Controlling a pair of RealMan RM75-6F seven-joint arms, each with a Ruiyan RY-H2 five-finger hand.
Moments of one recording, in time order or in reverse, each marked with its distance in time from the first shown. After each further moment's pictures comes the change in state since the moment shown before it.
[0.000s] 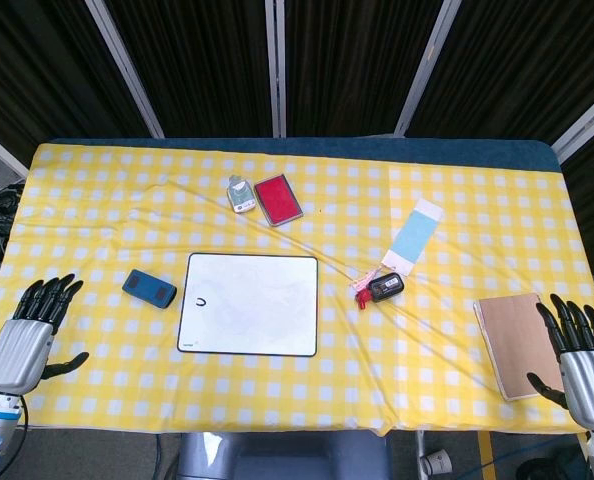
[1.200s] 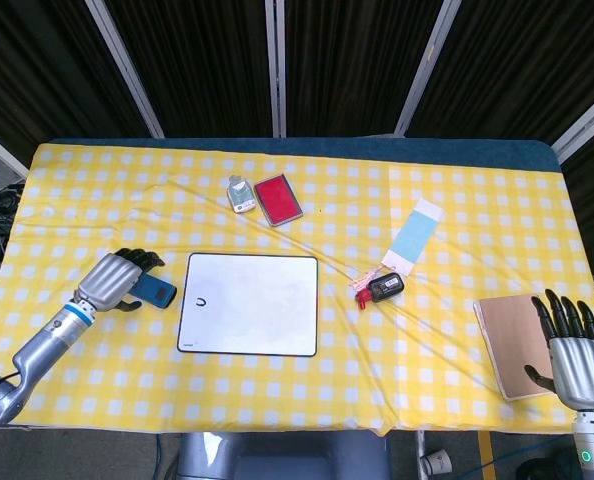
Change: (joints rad) left arm -0.480 -0.316 0.018 0.767 0.124 -0.464 -0.389; right arm 0.054 -0.068 0.036 0.035 0.149 -0.141 -0.108
